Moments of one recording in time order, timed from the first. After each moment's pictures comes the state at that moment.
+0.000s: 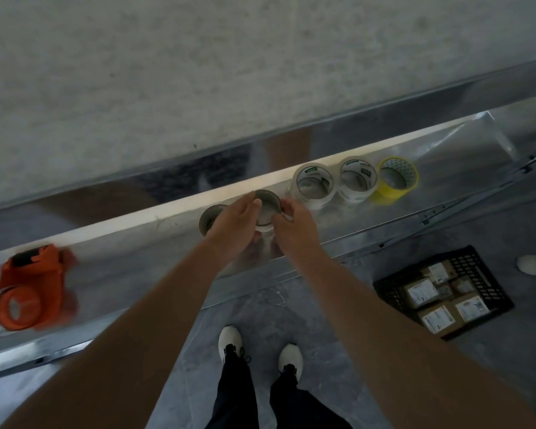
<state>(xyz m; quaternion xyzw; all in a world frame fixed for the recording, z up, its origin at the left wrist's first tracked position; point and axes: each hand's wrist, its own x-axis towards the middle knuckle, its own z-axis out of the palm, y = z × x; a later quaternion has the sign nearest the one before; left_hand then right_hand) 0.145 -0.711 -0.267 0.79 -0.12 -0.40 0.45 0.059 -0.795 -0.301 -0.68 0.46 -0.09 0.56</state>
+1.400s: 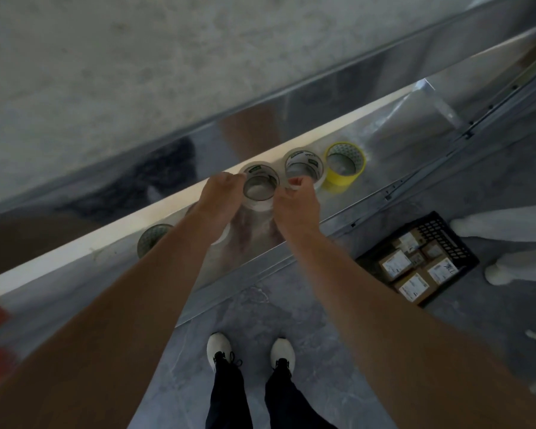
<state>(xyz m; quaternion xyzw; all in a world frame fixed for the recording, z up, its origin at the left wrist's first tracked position) 0.149 -0.823 -0.291 0.80 -0.16 -0.40 0.41 0.028 -0.887 -0.302 -0.60 0.61 -0.16 0.50</state>
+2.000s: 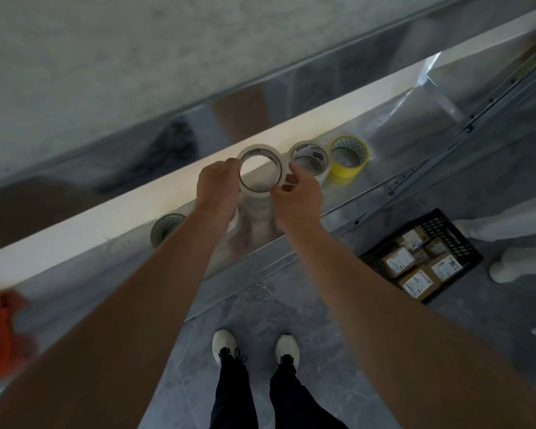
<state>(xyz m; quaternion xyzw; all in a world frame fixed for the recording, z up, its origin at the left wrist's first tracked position) 0.139 -0.800 -0.264 0.77 -0.06 -0.36 0.53 0.031 -0.867 -0.293 -0.64 0.57 -0.21 0.47</state>
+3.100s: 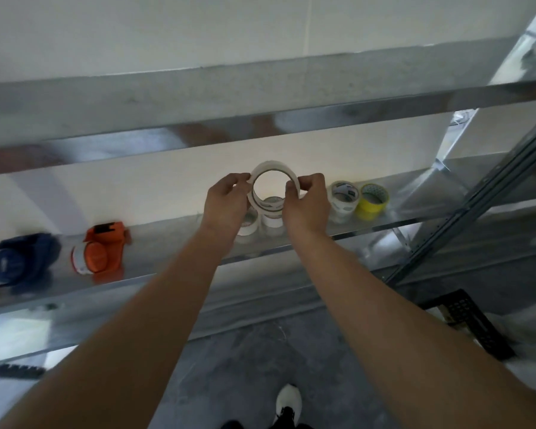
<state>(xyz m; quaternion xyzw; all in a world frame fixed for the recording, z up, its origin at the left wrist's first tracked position) 0.059 -0.602 -0.141 0.72 -0.07 -0.21 0.66 -0.010 -0.709 -0.166 -0.68 0.43 -0.33 0.49</state>
